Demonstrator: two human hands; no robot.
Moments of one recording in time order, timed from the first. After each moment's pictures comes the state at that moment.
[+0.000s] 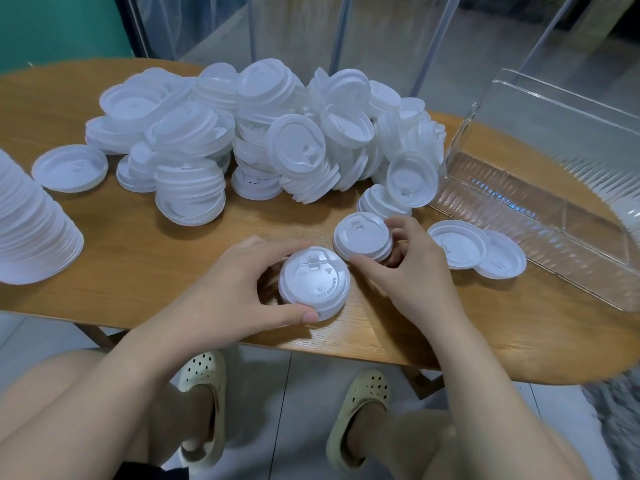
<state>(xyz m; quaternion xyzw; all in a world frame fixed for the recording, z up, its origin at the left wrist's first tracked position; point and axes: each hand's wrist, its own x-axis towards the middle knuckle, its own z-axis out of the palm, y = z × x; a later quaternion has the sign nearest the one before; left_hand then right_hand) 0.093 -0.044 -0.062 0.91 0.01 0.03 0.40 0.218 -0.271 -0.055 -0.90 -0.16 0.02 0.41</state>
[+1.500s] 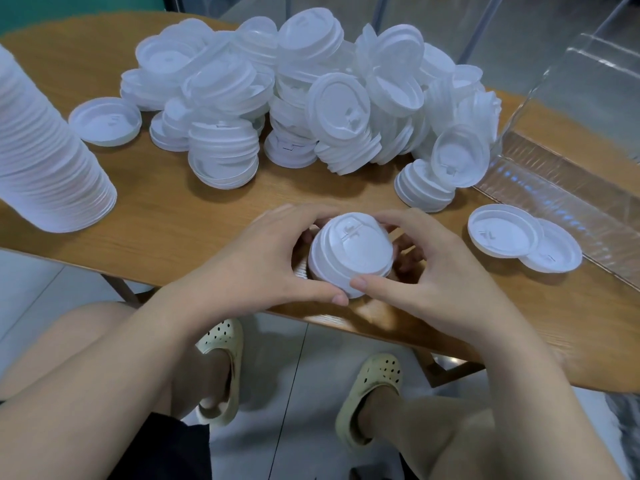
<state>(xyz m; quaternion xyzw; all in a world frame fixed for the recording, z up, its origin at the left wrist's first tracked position) 0.096 -0.046 -0.063 0.92 -0.03 0.06 0.39 0.188 -0.266 -0.033 -0.83 -0.36 0.14 0.40</state>
